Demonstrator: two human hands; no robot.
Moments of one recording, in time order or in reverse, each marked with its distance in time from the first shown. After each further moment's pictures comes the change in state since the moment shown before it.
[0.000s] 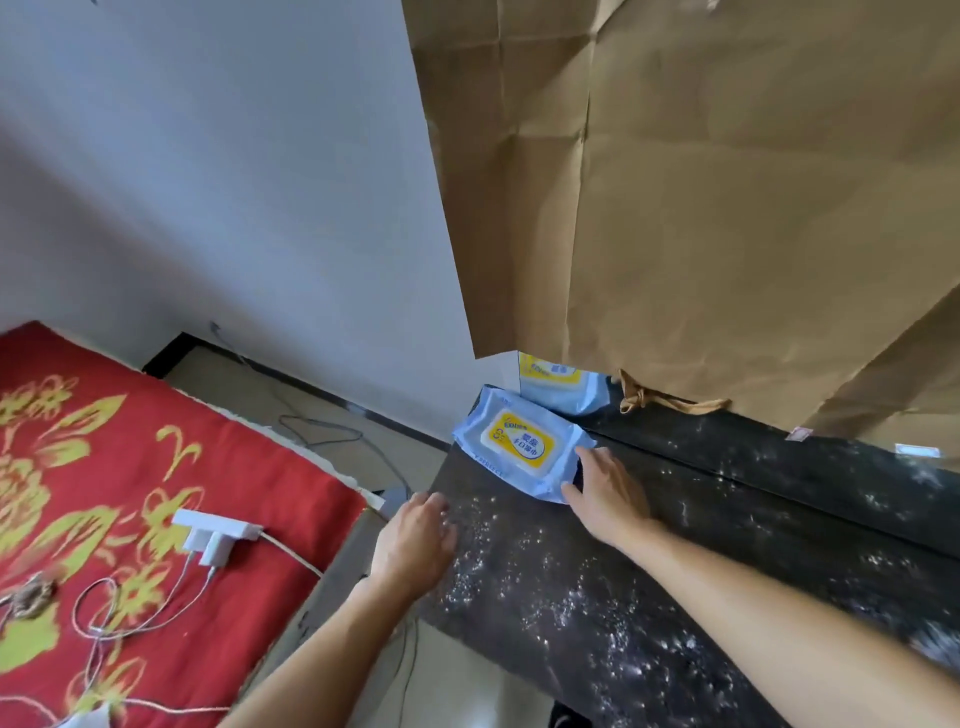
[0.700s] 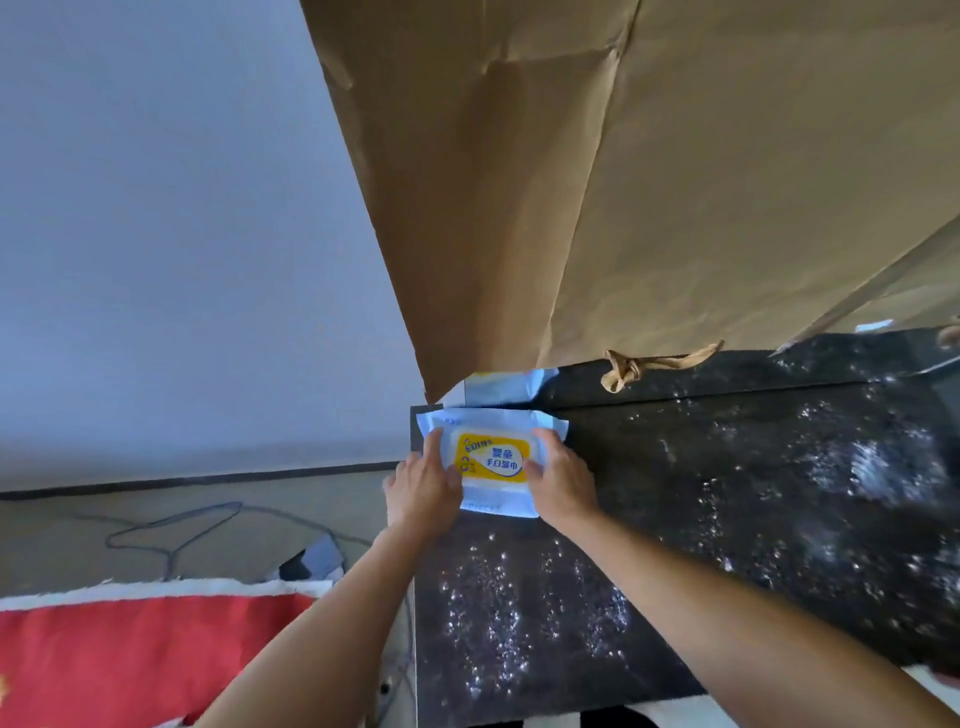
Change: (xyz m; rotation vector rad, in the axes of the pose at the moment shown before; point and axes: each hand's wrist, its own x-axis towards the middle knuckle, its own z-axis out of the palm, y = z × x) left_hand 0.195 0.005 0.028 0.005 -0.269 0.272; right_hand 0.066 -0.059 0.058 0.386 0.228 0.589
